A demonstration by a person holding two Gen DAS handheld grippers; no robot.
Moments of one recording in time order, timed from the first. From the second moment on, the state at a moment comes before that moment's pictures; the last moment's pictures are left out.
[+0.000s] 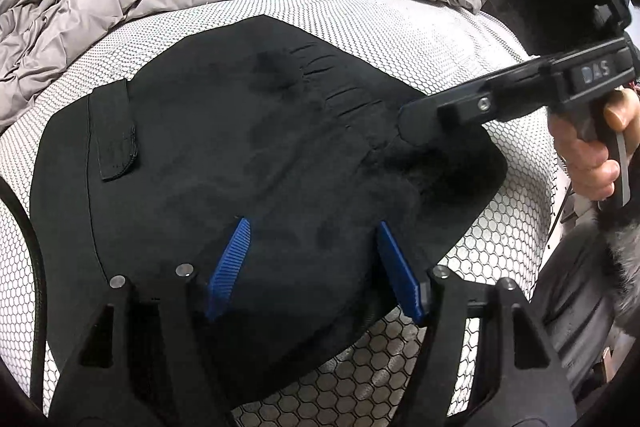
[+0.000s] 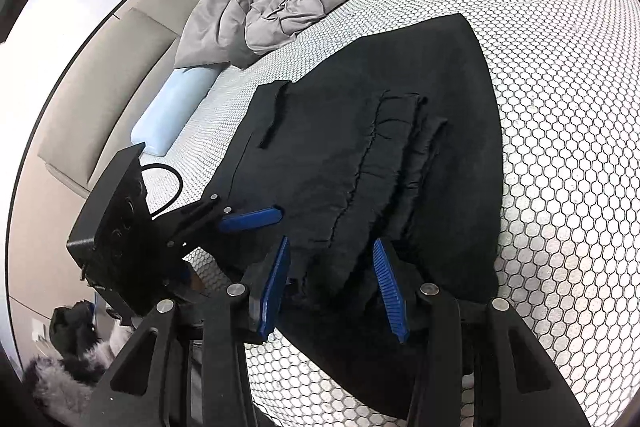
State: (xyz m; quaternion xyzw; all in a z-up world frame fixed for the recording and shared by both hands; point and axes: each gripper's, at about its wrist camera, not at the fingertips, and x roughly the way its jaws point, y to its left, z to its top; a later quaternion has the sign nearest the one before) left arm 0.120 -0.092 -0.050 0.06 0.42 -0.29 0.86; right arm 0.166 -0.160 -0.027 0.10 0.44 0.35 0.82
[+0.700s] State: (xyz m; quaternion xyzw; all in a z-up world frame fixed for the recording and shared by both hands) left arm 0.123 -0.056 -0.028 0.00 0.41 -0.29 0.87; right arm 0.146 -0.136 -0.020 -0.01 0.42 0.29 0.86
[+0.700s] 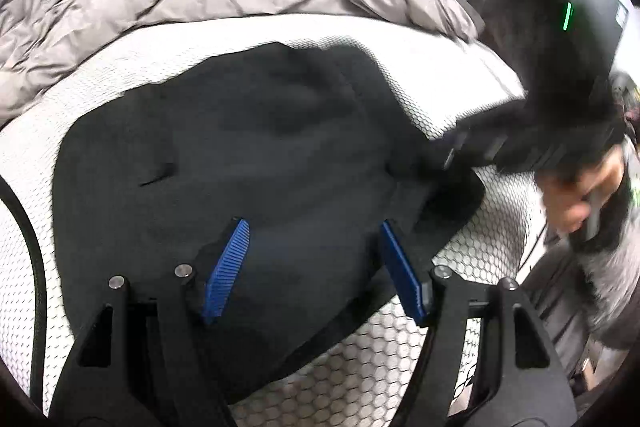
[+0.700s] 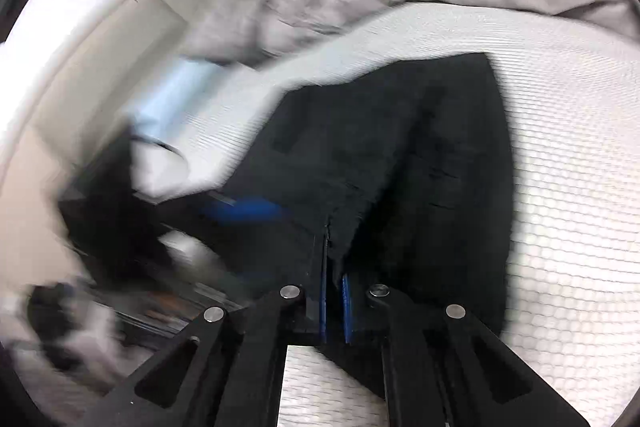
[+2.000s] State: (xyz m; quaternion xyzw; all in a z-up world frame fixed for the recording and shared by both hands) left arm 0.189 0.072 -0.063 -0.15 0.46 -0.14 0.86; right arm 0.179 -0.193 -0.046 0.12 0.44 0.26 0.85
